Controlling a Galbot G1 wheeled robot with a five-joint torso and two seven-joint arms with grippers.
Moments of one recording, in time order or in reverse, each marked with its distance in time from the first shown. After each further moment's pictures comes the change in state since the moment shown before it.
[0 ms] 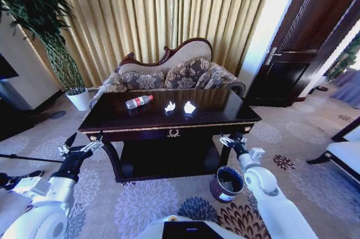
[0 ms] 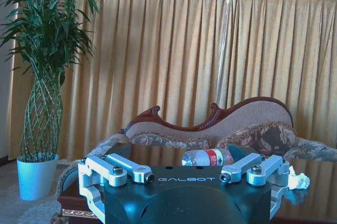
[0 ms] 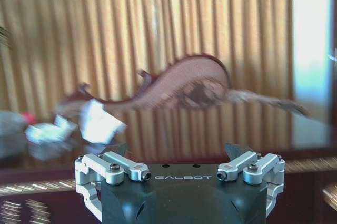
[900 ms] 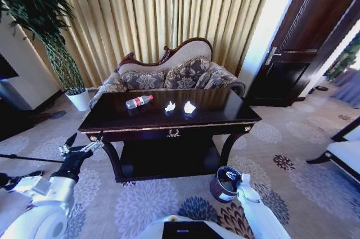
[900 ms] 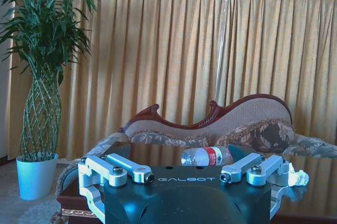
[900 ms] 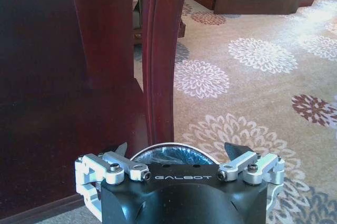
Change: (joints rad) left arm -0.001 0.012 -0.003 0.000 0.000 0.011 -0.002; right arm 0.258 0.092 -0.051 -1.037 -0.127 0.098 0.050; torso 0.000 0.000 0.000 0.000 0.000
